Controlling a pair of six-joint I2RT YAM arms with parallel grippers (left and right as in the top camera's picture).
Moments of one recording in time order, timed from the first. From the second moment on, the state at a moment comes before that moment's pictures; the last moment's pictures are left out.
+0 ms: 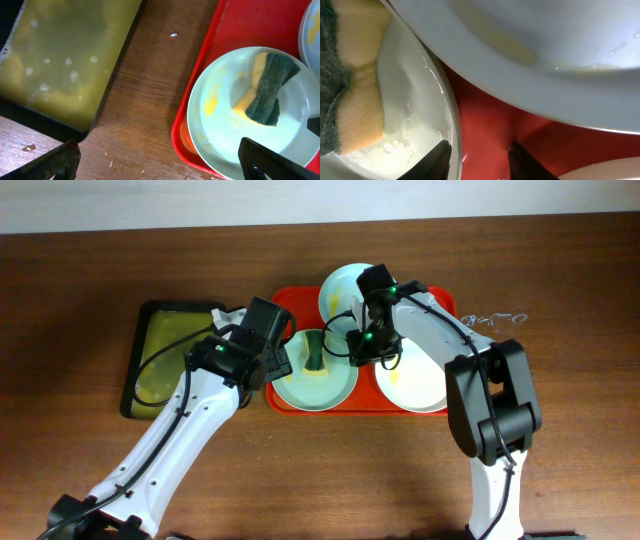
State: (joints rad) left arm -0.45 1.54 1.26 -0.95 -0.33 -0.72; right arm 0.33 2.19 1.62 -0.91 -0.26 0.08
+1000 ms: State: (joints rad) left arm -0.45 1.81 1.04 -0.17 0.02 -0.71; right arm 0.37 2.19 1.60 -0.80 -0.29 0.05
